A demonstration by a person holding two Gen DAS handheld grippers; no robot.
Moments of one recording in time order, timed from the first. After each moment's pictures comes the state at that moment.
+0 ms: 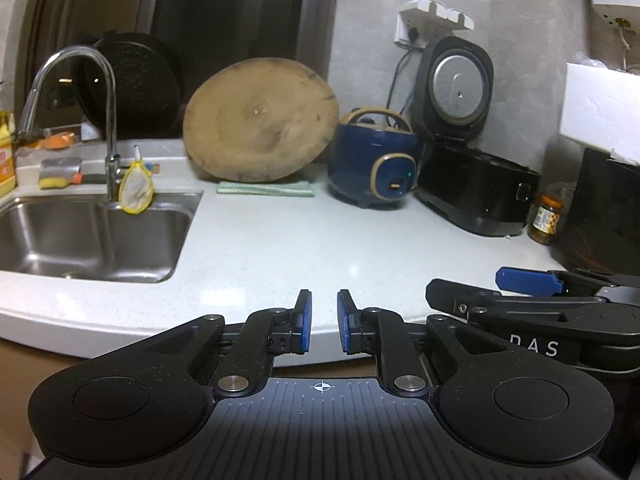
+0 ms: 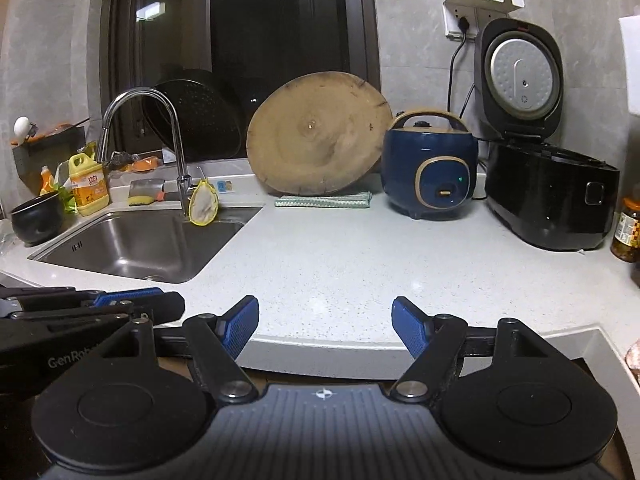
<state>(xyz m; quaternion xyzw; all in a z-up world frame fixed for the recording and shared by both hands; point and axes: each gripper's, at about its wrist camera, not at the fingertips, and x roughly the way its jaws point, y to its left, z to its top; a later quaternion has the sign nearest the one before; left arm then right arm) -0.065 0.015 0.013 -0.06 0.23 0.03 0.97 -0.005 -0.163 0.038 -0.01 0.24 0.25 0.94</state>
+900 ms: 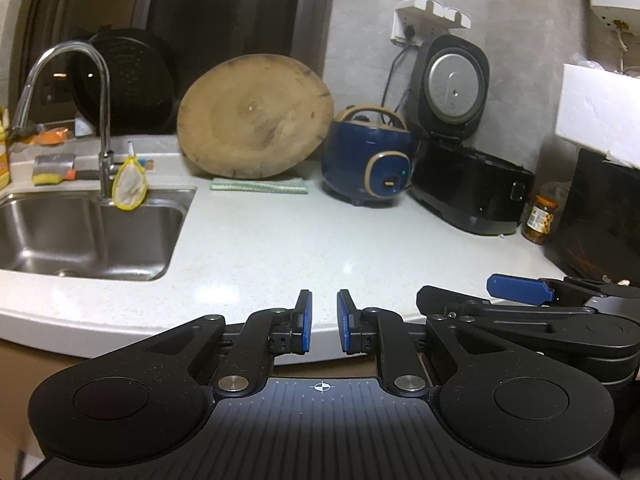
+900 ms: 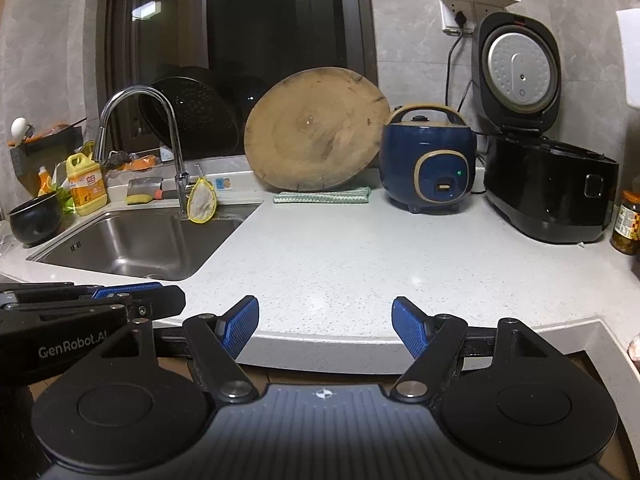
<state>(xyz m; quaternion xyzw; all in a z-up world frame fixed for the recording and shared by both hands) -0.064 0.017 0.014 -0.06 0.23 0.02 0.97 -0.004 -0.163 0.035 -0.01 0.25 0.24 0.94</state>
